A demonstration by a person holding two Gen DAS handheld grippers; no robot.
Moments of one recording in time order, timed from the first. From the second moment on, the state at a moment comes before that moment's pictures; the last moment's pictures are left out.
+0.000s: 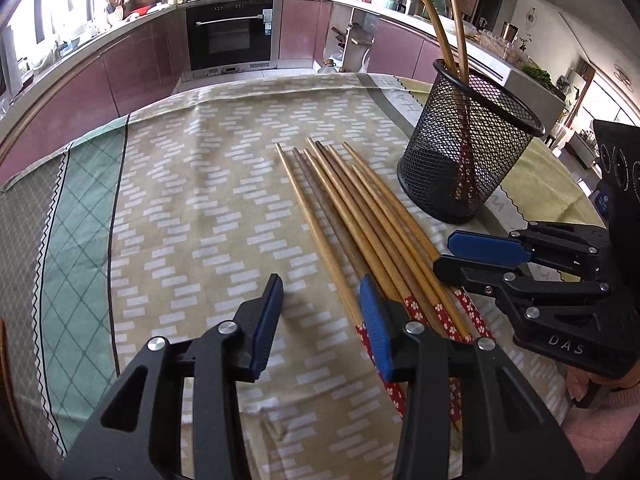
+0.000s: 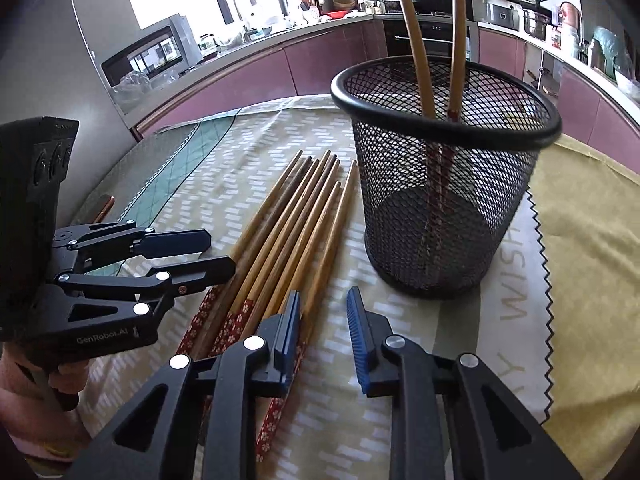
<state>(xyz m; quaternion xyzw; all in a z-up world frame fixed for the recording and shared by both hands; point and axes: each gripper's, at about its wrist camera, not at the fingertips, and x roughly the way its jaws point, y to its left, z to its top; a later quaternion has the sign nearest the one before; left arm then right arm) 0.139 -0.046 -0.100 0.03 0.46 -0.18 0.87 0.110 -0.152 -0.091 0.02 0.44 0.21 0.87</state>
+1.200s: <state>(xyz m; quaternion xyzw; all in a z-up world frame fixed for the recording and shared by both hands) 0.116 -0.040 -0.101 0.02 0.46 -0.19 0.87 0.100 -0.150 -0.088 0.02 0.45 0.24 0.86</state>
